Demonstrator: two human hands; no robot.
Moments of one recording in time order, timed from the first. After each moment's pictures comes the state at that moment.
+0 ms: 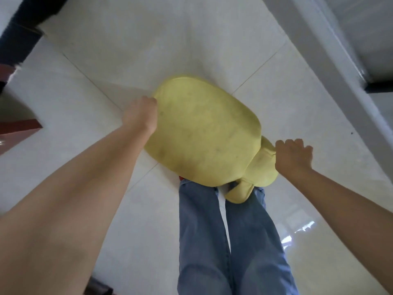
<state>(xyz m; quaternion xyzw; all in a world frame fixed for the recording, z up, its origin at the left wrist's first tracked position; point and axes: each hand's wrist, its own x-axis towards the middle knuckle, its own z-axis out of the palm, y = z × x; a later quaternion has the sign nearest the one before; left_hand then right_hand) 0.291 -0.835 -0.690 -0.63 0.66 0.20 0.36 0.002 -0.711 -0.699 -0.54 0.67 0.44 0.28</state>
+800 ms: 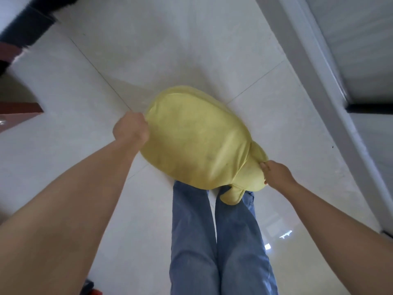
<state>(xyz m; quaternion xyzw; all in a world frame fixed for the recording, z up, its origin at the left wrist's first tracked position) 0.334 -0.797 -0.685 -0.74 0.53 0.27 0.31 0.018 -0.684 -0.678 -0.41 0.73 0.27 0.47</state>
